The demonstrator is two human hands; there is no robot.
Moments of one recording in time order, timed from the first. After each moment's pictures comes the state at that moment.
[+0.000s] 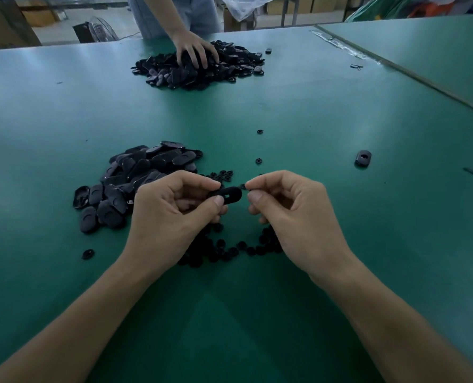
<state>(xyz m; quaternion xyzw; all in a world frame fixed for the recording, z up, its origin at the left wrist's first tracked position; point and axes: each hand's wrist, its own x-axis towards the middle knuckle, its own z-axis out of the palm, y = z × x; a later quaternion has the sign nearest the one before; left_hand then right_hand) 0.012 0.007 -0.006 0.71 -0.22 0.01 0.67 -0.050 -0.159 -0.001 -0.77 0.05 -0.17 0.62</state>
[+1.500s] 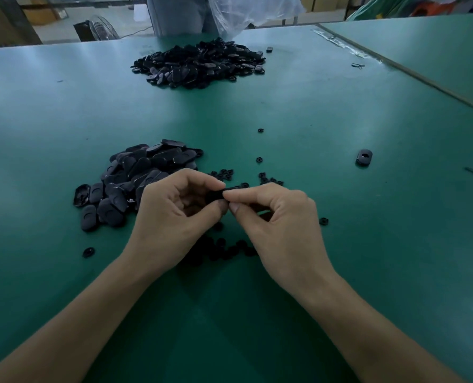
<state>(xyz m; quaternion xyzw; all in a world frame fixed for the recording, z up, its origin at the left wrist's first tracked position) 0.012 0.009 -0.004 0.73 -0.27 0.01 0.63 -0.057 -0.135 0.002 -0.82 0.03 -0.22 0.53</state>
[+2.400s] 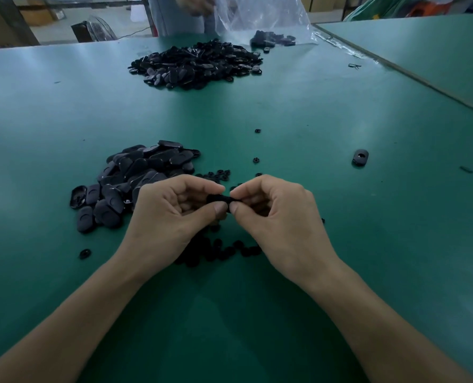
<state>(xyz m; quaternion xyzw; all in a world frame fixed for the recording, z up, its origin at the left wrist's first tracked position) 0.012 0.009 -0.004 0.71 -0.24 -0.04 0.66 -0.050 -0.149 0.001 -0.83 0.03 -0.17 0.54</state>
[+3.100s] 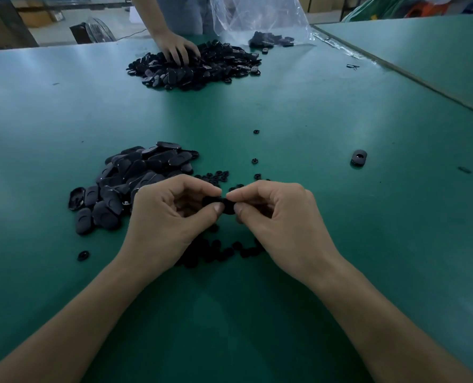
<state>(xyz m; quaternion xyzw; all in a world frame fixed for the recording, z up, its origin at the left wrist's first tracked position) 0.014 0.010 -0.007 0.76 -0.26 0.04 0.59 -0.051 -0.154 0.001 -0.84 0.02 -0.17 0.51</state>
